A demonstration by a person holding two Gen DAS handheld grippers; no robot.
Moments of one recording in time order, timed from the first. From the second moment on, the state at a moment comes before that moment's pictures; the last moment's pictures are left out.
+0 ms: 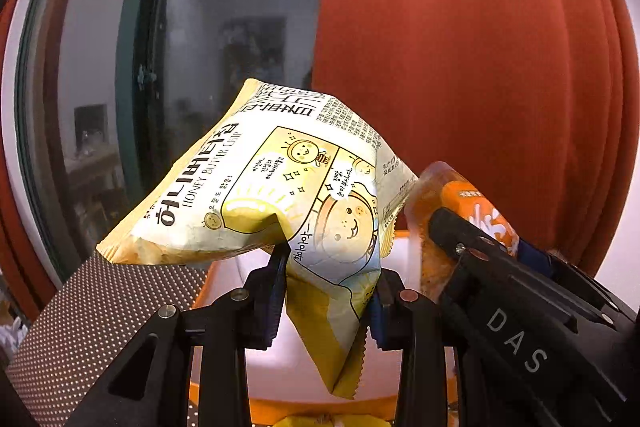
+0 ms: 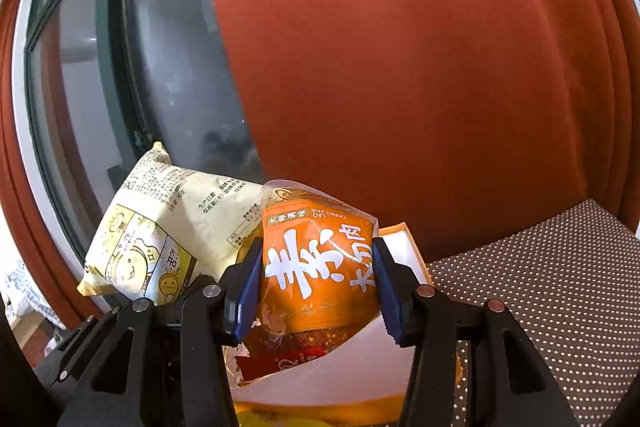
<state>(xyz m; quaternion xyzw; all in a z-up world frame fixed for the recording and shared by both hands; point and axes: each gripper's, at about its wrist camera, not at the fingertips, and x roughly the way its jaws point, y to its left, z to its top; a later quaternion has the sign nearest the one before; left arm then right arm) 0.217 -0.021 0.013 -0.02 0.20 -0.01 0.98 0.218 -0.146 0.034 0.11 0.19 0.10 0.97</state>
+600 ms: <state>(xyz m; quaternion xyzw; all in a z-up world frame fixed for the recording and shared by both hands) 0.295 -0.024 -0.071 -0.06 0.36 -0.03 0.93 0.283 -0.129 -0.024 0.07 0.30 0.05 0.95</state>
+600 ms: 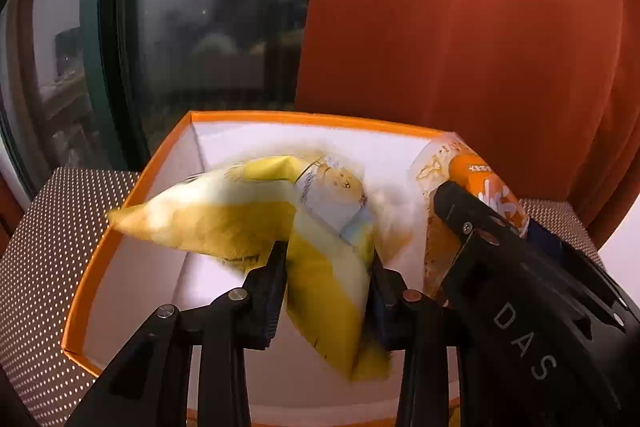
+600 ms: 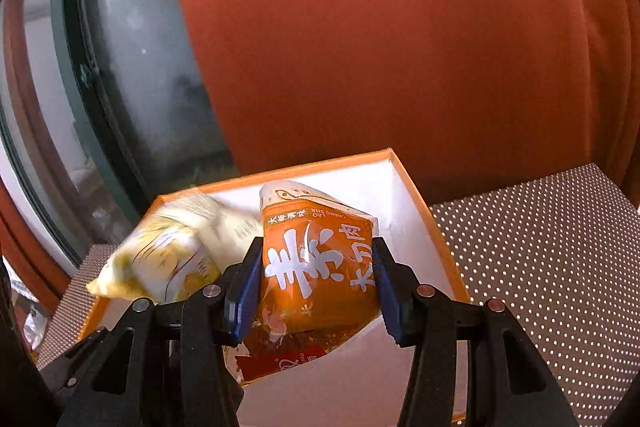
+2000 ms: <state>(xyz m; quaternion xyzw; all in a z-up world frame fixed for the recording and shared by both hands) 0.203 -0.008 0.005 -0.04 0.32 -0.03 0.95 0.220 -0.118 0.022 0.04 0.32 0.06 0.95</state>
